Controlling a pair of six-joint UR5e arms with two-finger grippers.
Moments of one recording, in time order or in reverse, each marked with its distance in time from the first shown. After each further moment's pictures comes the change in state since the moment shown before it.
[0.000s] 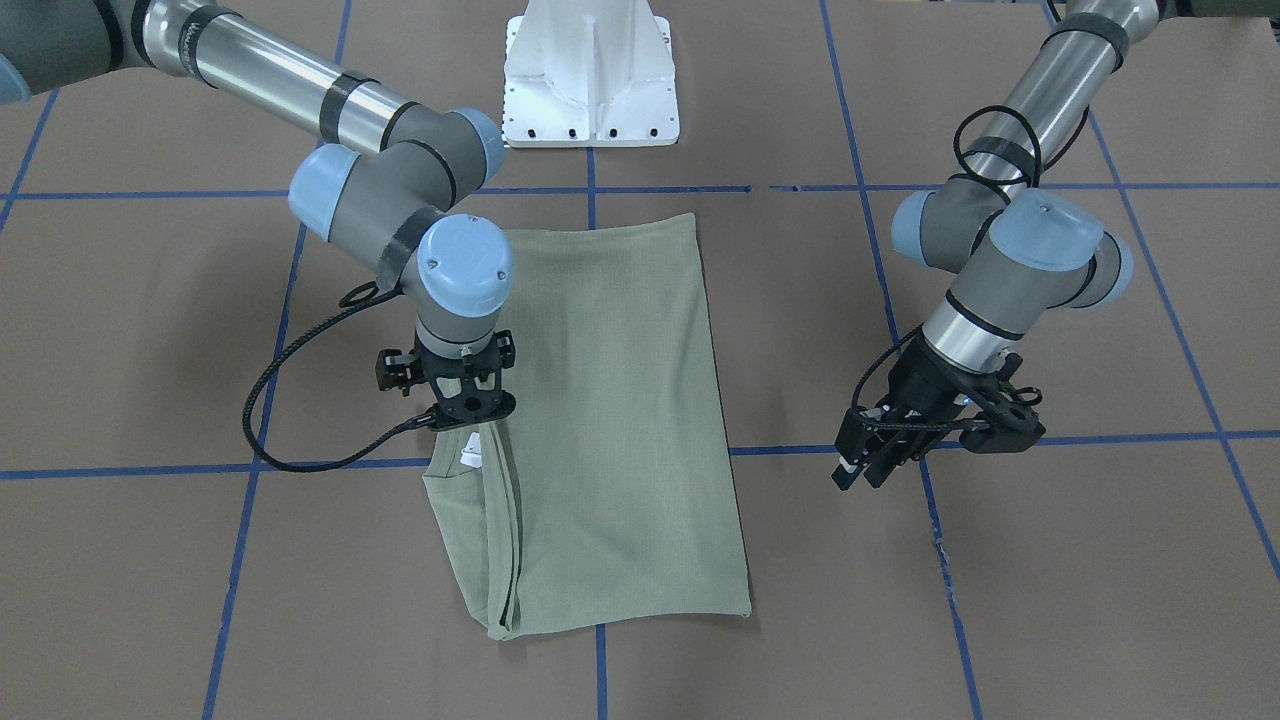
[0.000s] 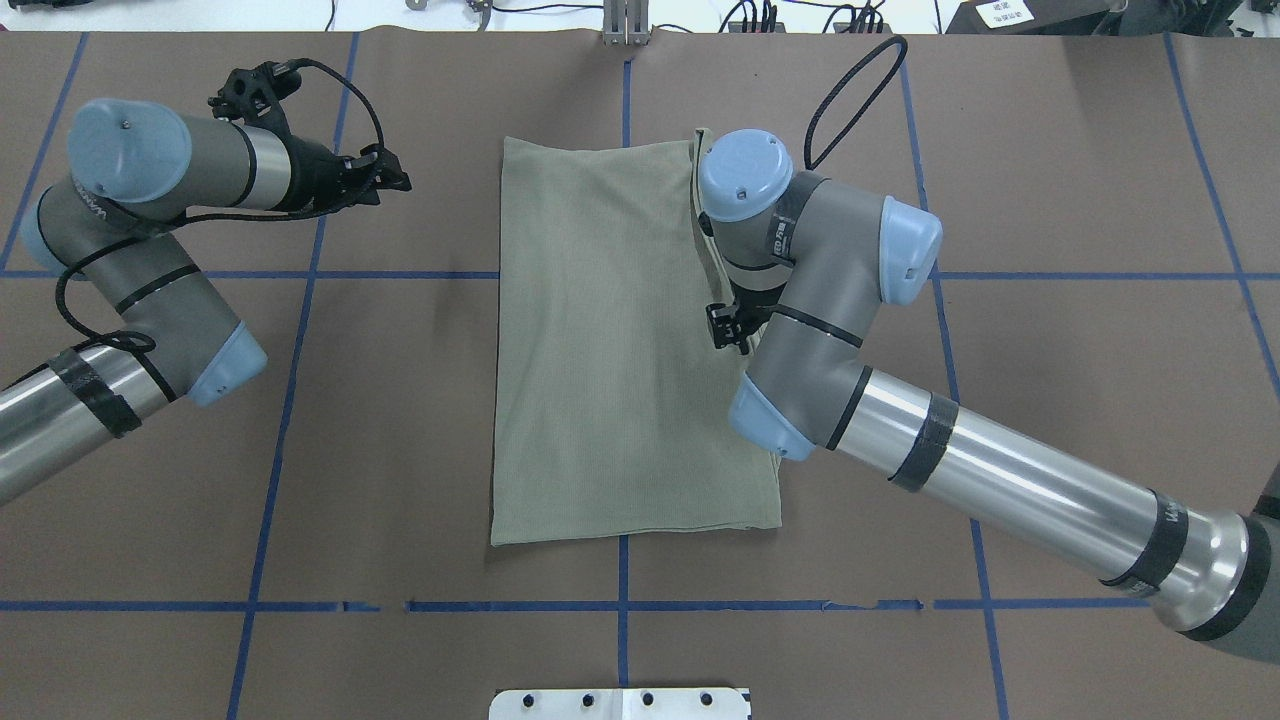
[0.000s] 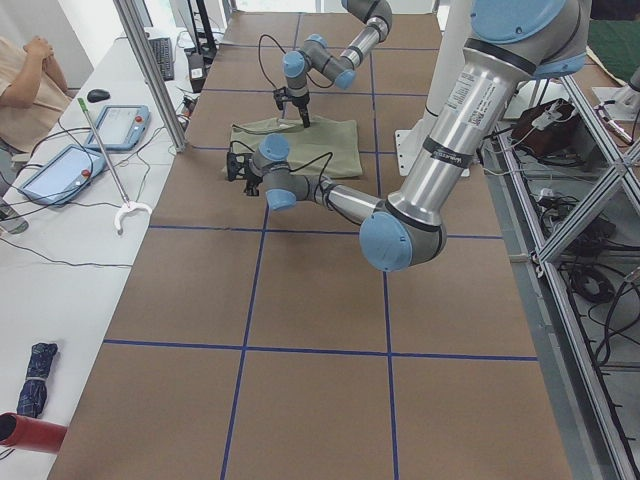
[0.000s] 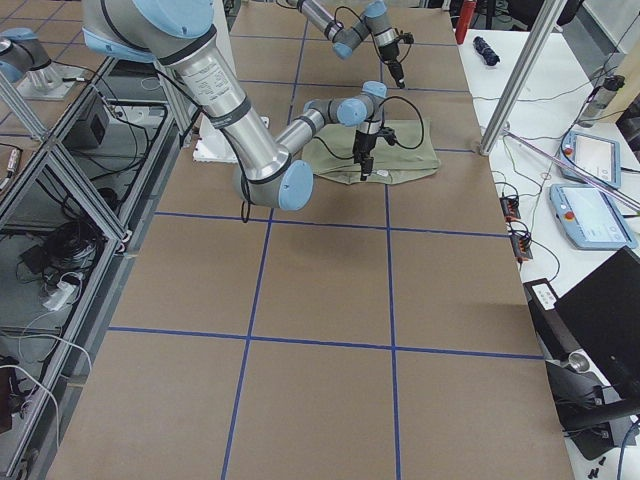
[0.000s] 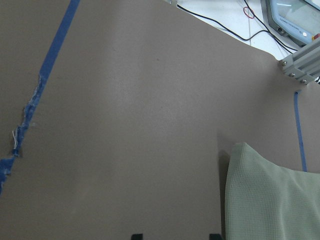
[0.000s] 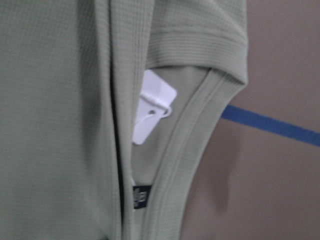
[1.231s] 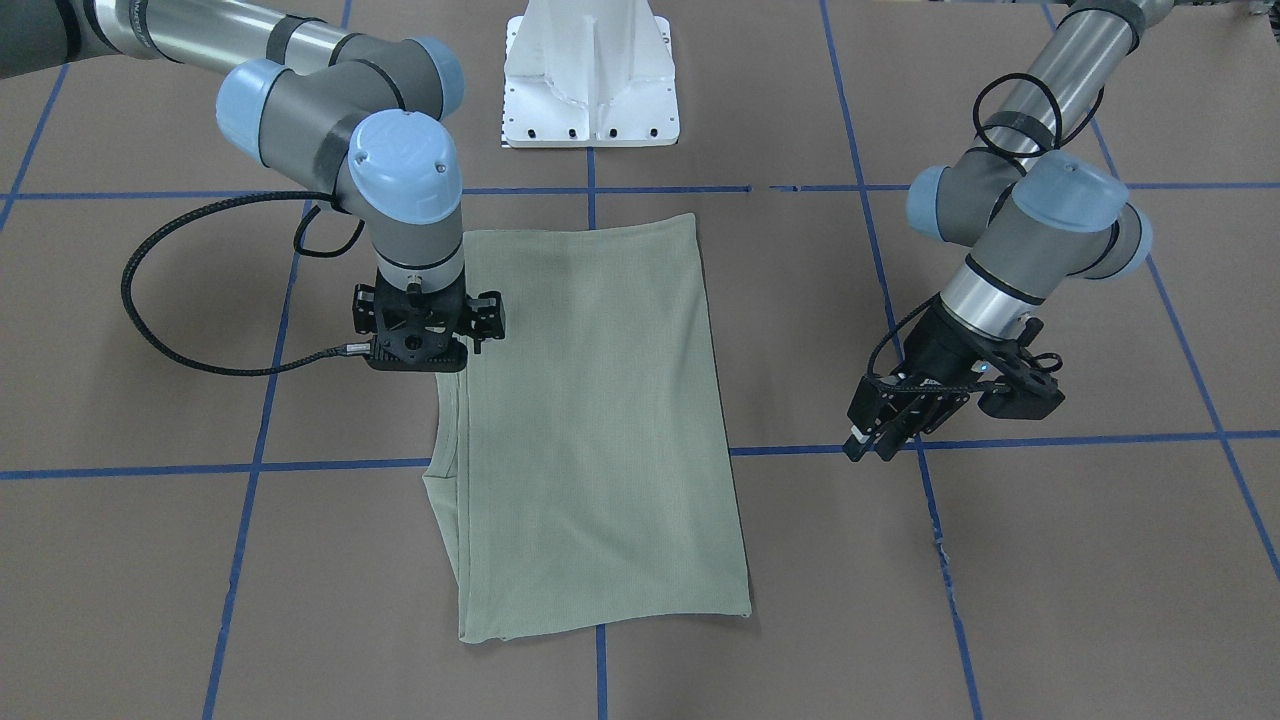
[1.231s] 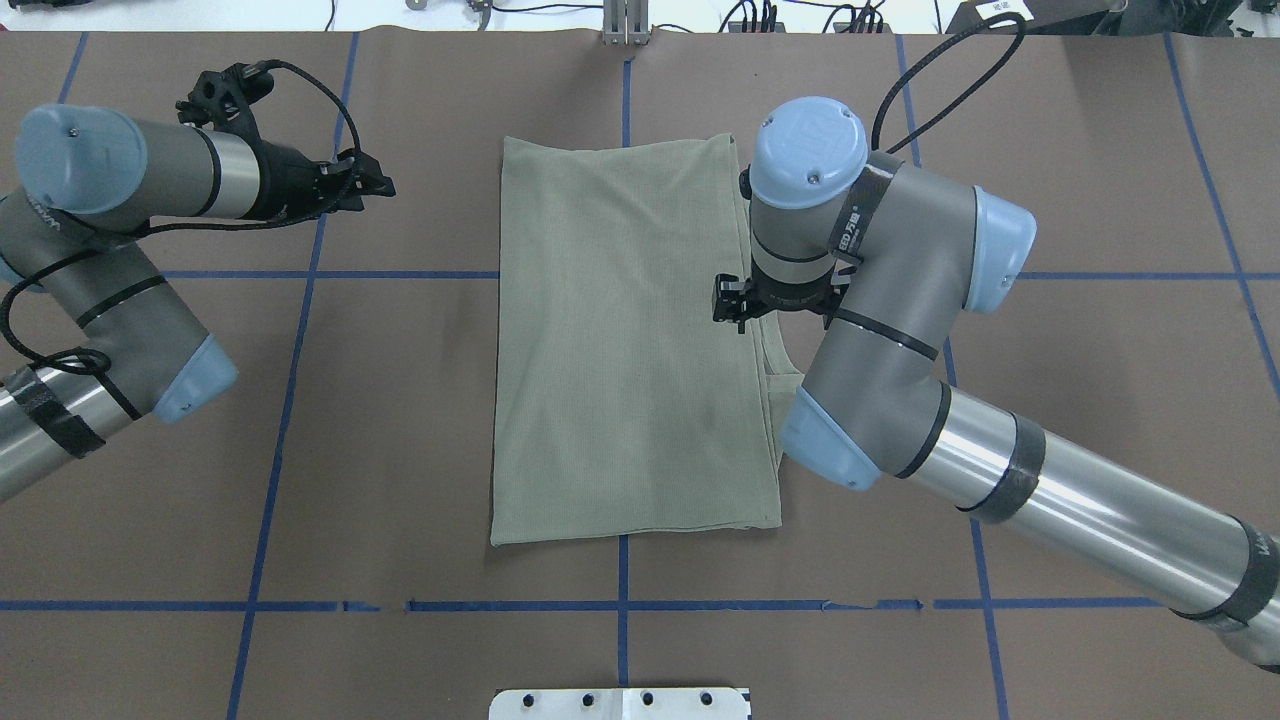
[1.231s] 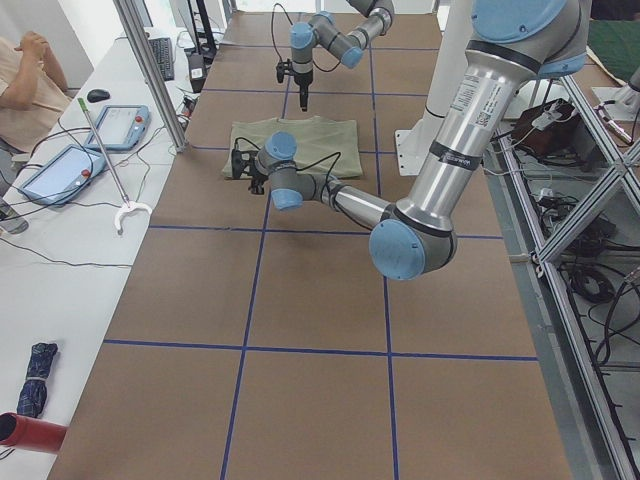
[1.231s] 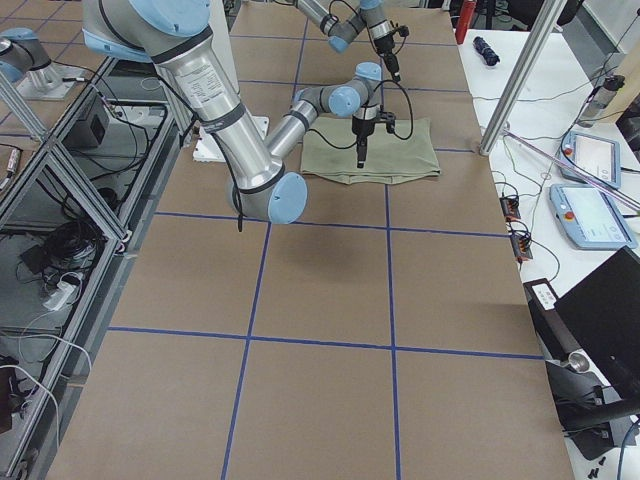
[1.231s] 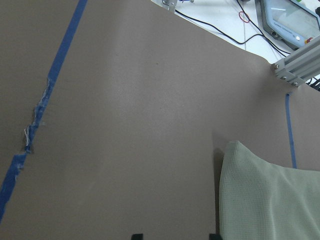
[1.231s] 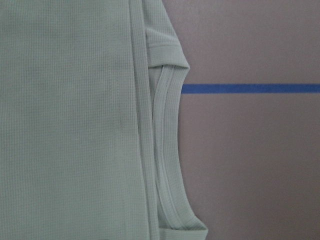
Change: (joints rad) left arm -0.002 0.077 -0.124 0.017 -0.016 -0.004; right arm -0.025 -0.111 0.292 0.038 0.001 0.430
